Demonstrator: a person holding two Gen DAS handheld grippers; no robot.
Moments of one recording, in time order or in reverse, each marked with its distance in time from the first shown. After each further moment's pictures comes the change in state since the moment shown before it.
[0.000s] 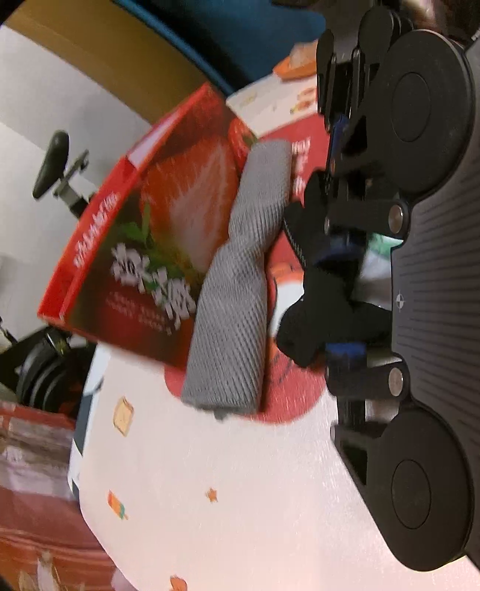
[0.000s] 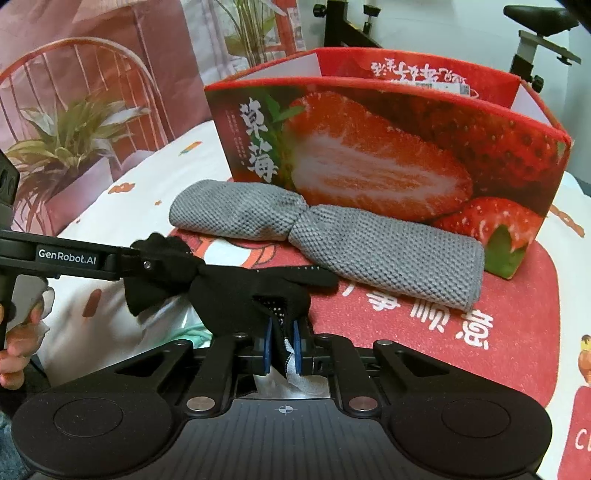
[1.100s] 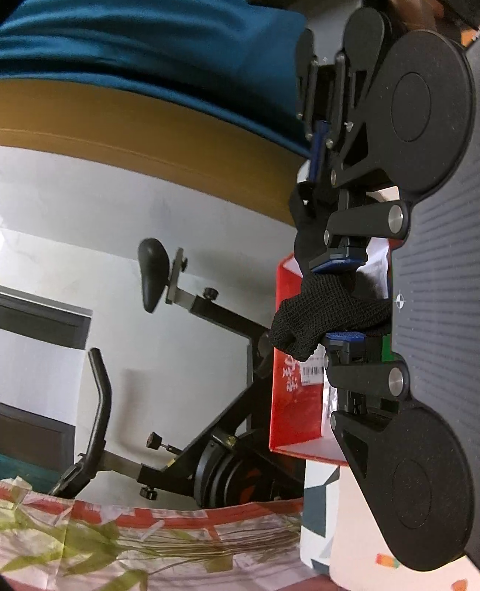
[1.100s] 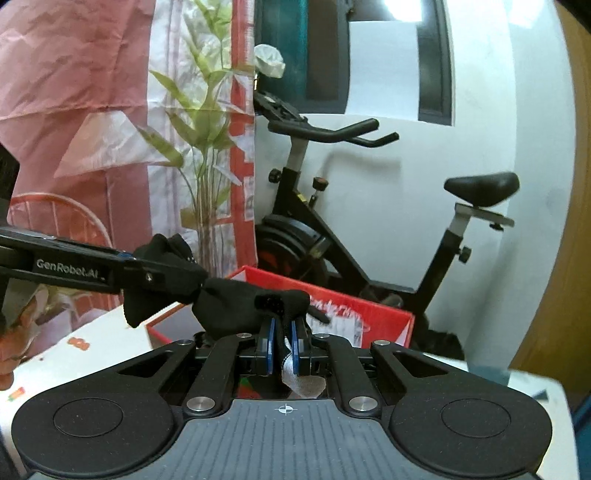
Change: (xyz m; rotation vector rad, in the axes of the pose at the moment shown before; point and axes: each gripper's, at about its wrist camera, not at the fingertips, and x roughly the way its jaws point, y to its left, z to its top) left arm -0.043 -0.141 0.148 0.331 -0.292 -0.071; right arm -0.134 -0.042 0.132 -0.122 -0.422 -0.197
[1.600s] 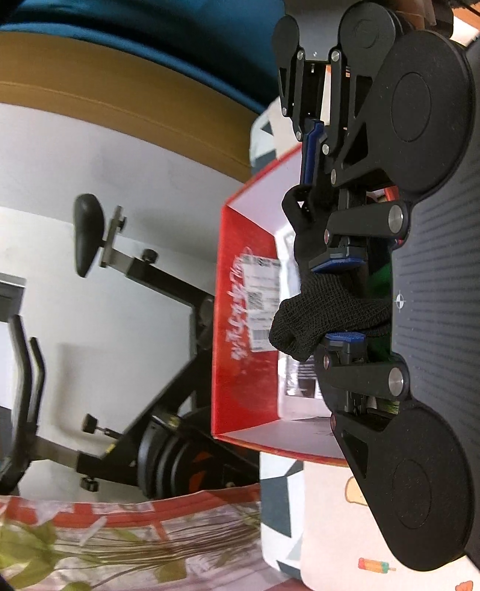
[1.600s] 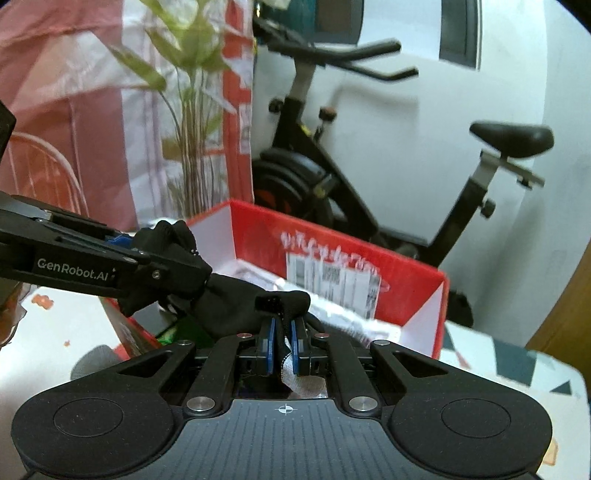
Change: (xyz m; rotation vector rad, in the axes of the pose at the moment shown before) left arm 0.075 0.048 -0.014 -0.022 0.192 0.065; right arm 0.114 -0.003 -0.022 -0.012 0.212 0.002
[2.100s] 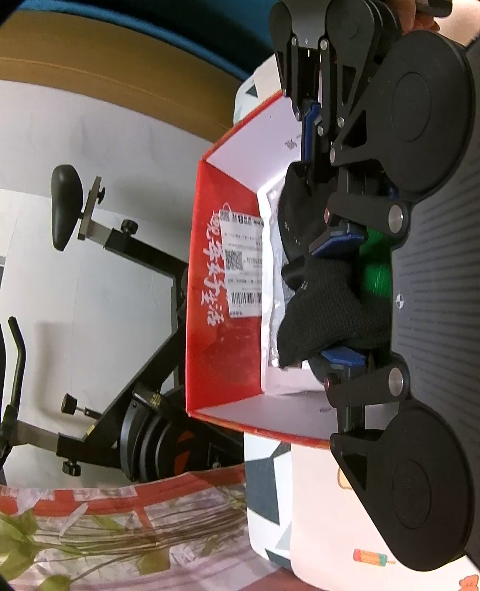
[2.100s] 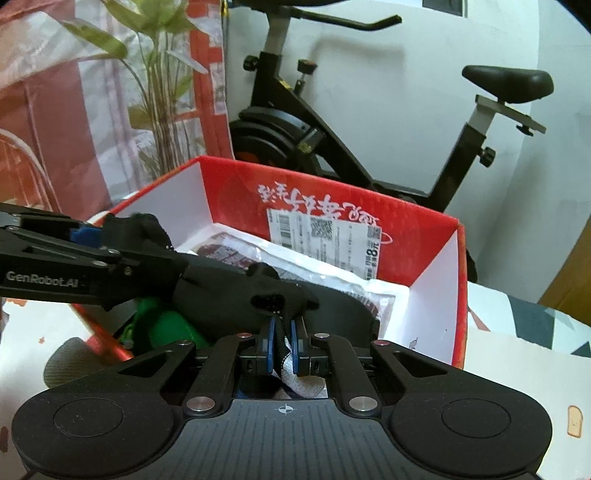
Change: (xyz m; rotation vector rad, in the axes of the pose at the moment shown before) left arm 0.031 0.020 -0.003 0.006 0.042 0.087; right arm 0.049 -0.013 -0.012 0.081 0.116 -0.026
